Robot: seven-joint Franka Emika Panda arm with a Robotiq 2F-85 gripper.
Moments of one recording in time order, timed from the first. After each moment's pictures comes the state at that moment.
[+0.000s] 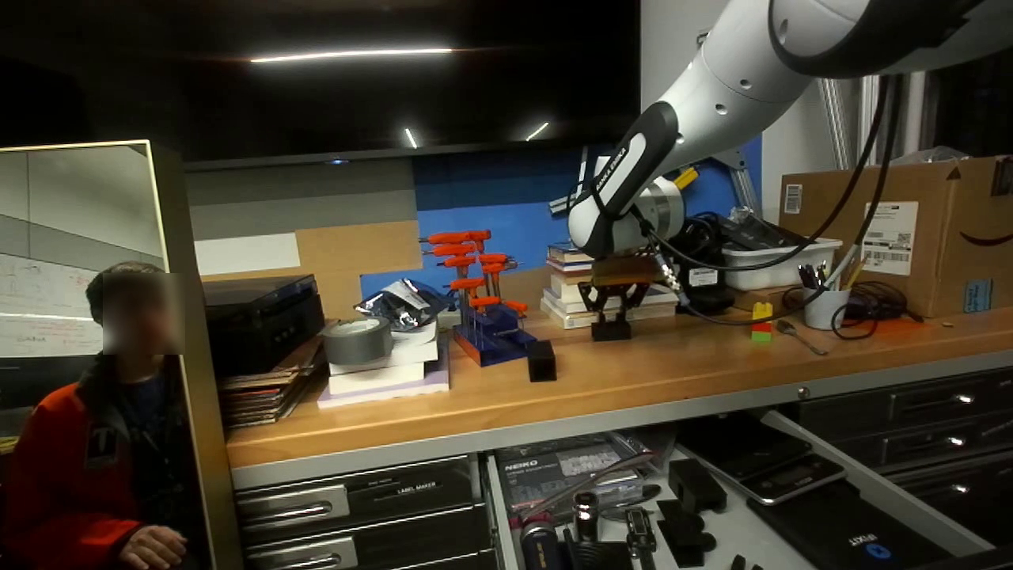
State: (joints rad) arm 0.00 0.70 -0.17 -1.49 -0.04 2.53 0.30
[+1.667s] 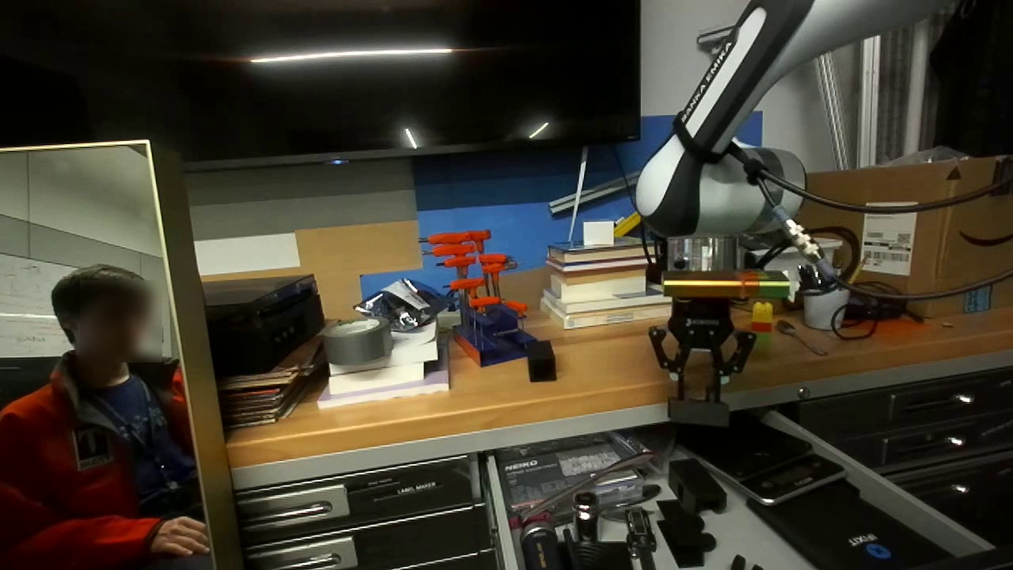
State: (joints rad) arm -0.05 0.18 -0.11 -2.26 0.12 2.34 0.41
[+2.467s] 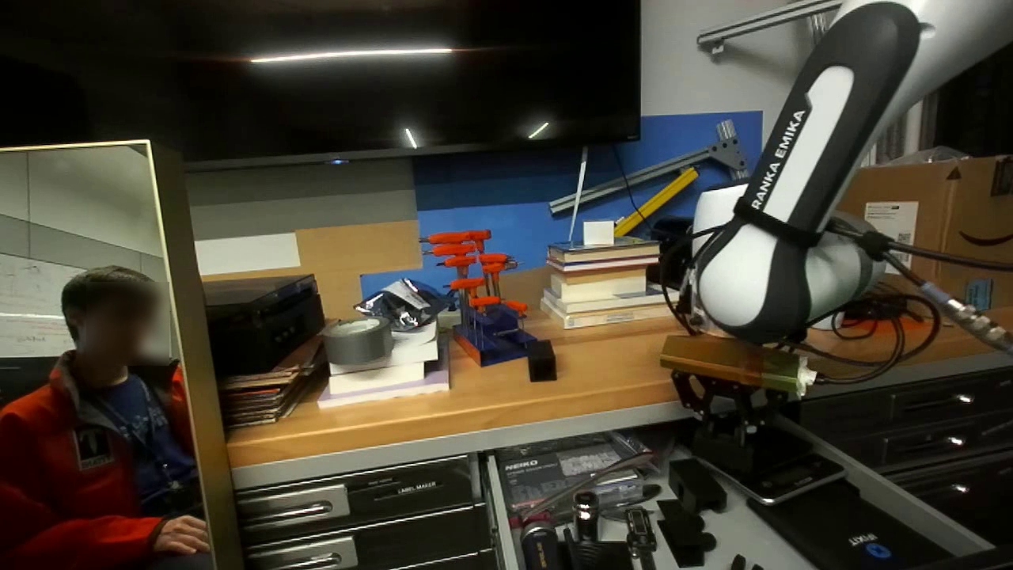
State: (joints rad) arm 0.14 0.15 -0.29 -2.57 -0.24 2.84 1.08
